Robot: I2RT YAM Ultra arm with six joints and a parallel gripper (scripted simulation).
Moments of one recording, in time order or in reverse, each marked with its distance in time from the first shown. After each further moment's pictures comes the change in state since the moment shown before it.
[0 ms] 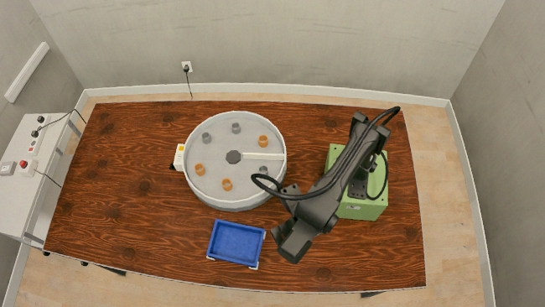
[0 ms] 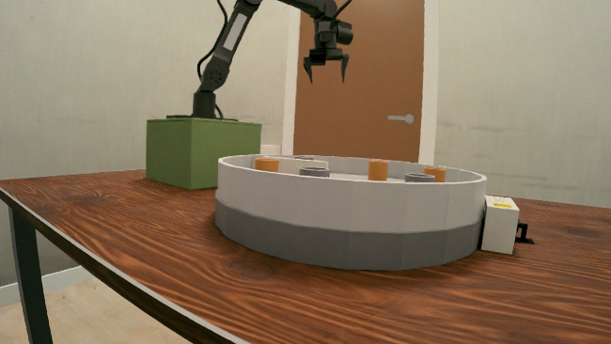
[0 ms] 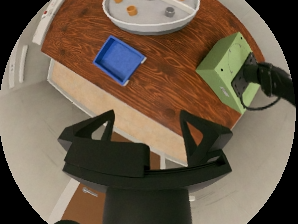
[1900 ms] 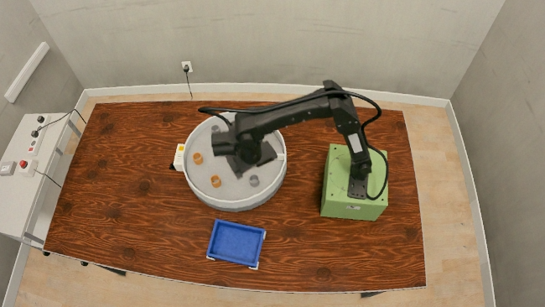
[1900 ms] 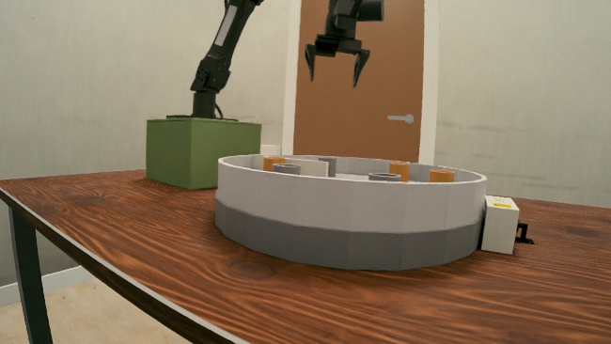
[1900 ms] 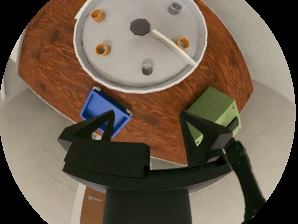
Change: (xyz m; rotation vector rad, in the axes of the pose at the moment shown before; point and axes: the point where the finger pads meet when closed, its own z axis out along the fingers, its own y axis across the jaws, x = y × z) arm -0.251 -0.012 0.110 0.155 0.135 -0.080
